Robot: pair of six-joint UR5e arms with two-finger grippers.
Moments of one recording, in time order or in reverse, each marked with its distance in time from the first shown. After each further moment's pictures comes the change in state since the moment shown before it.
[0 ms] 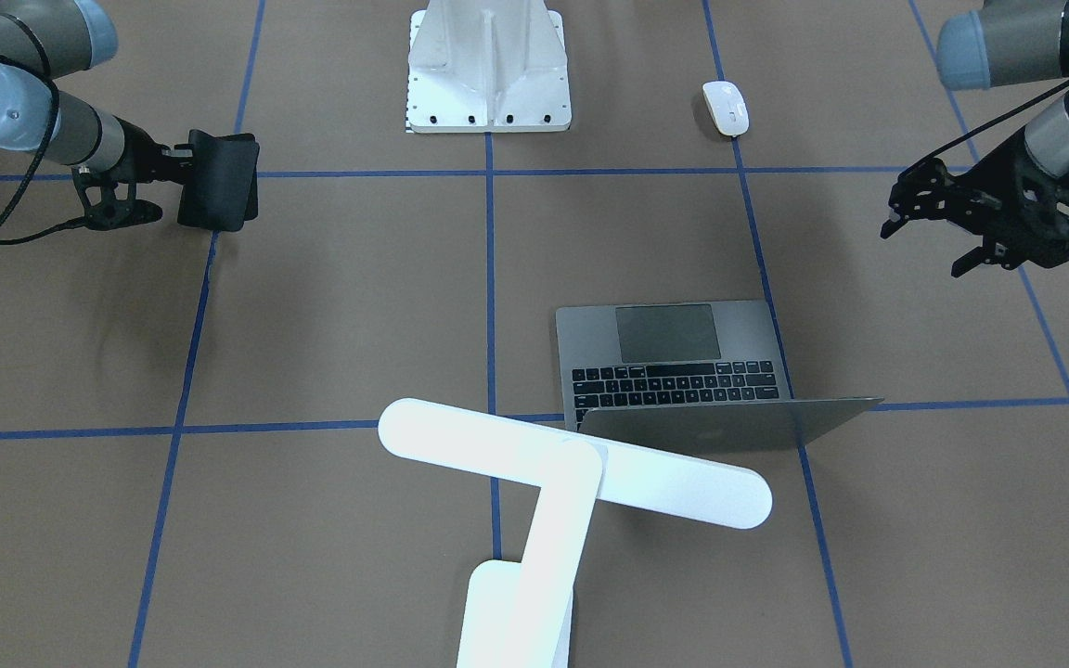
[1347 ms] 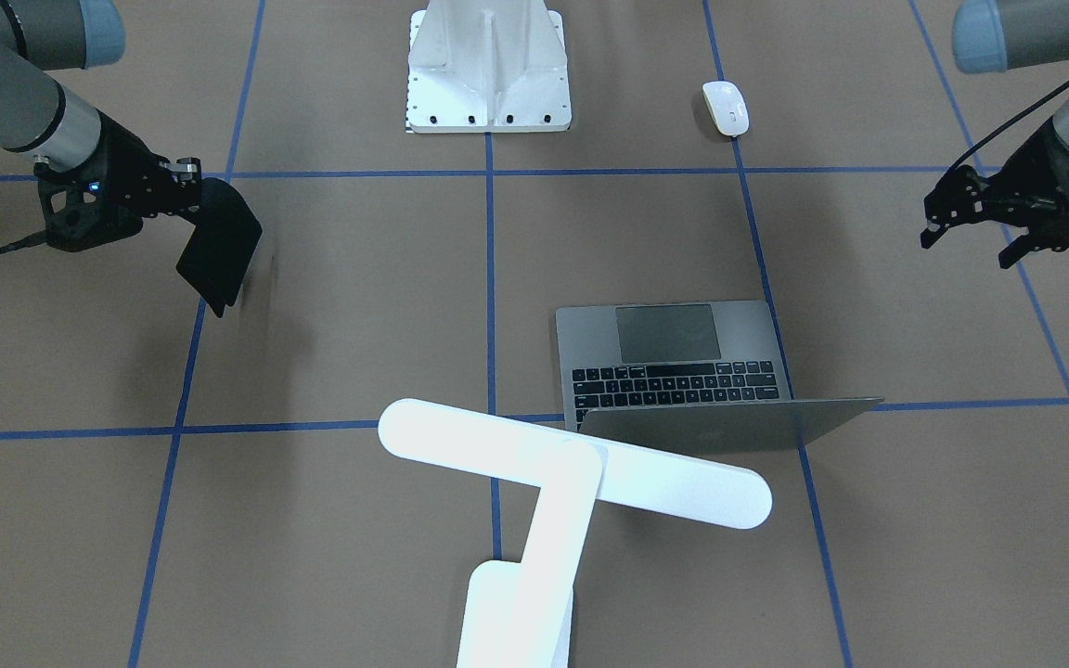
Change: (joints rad) left arm -0.013 0.136 -0.119 -0.003 0.157 -0.384; right arm 0.242 0.527 0.065 -0.552 -0.051 -0.207
